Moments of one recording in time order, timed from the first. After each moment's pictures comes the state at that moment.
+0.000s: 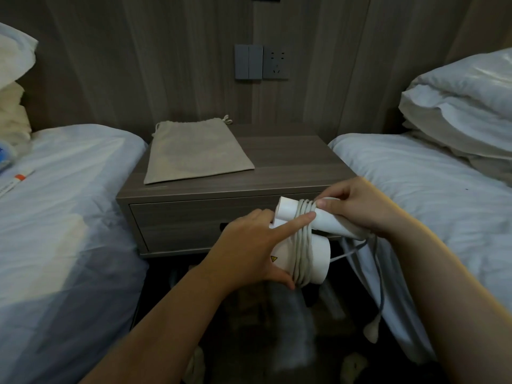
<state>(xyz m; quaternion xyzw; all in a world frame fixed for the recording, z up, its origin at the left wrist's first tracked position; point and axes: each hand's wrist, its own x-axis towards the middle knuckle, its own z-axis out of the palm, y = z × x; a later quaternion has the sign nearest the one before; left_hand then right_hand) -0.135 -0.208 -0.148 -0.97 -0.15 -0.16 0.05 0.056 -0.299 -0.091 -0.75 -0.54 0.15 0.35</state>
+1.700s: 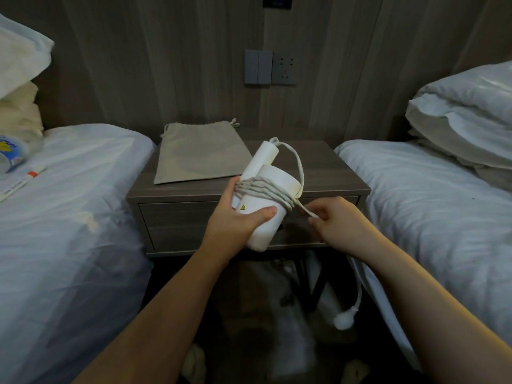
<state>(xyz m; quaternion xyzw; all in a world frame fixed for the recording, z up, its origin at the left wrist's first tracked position) -0.138 -0.179 -0.142 -0.66 -0.36 -0.37 -0.54 0.021 -0.286 -0.111 -0.79 -0.54 0.10 0.26</state>
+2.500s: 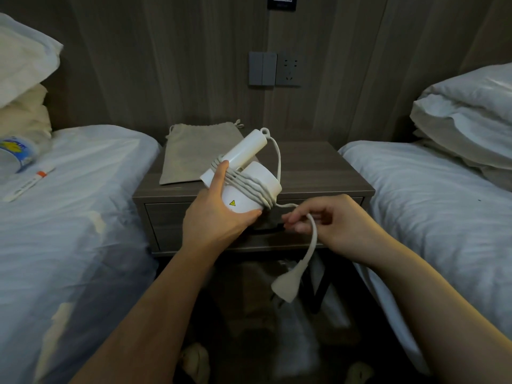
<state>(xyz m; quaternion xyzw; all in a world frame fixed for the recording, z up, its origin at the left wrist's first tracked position) -0.162 -0.163 -0.135 -0.79 -0.46 -0.33 -0.24 0.000 -0.302 -0.091 -0.65 -0.62 0.22 0.38</state>
